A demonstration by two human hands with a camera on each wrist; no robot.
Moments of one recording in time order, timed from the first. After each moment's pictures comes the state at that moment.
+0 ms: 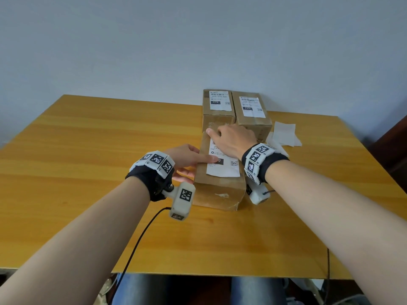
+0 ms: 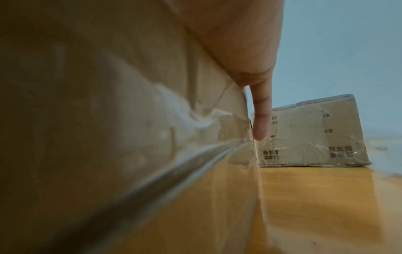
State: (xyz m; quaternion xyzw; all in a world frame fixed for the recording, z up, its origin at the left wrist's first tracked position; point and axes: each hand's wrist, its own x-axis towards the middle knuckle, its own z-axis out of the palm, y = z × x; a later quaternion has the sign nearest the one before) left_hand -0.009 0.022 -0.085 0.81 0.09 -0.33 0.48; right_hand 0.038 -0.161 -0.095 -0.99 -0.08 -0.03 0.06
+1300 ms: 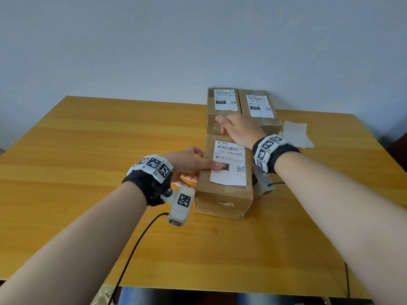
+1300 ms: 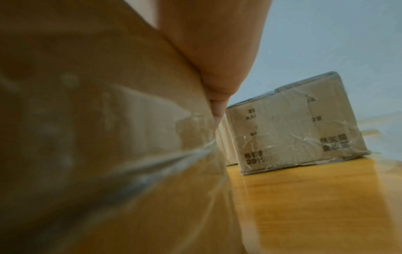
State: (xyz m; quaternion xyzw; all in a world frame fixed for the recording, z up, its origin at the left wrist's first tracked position) left_hand 0.008 0.023 -0.091 0.77 0.08 -0.38 0.50; right_hand 0.081 -0.181 -0.091 -0.96 -0.12 -0.04 0.26
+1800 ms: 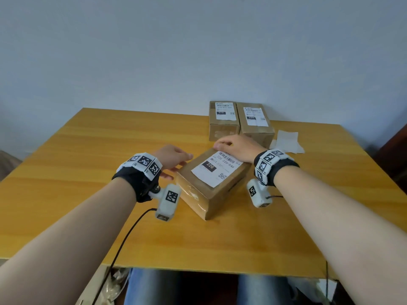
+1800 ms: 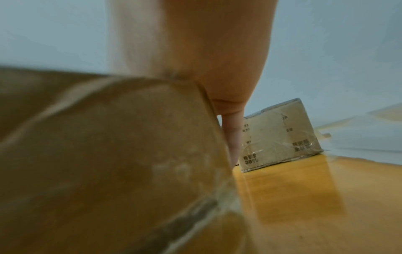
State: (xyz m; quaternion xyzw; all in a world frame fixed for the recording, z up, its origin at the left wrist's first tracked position) left_hand -0.017 0.071 -0.068 0.86 0.08 -0.24 0.44; right_hand 0.027 -0.178 -0.081 -0.97 -0.18 0.06 0.17
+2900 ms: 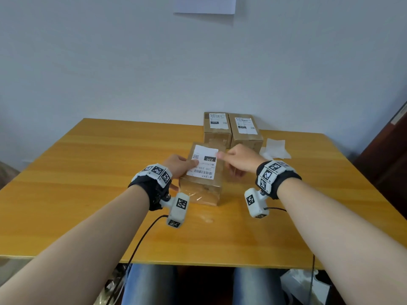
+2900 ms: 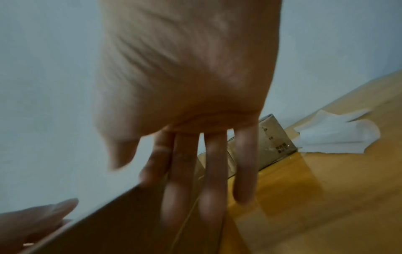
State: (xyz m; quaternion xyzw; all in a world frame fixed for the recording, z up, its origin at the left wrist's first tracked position) left_hand -0.037 0.049 -0.078 0.84 0.10 -0.20 0.50; right_hand -0.030 -0.183 -0.060 -0.94 -0.04 0.12 0.32
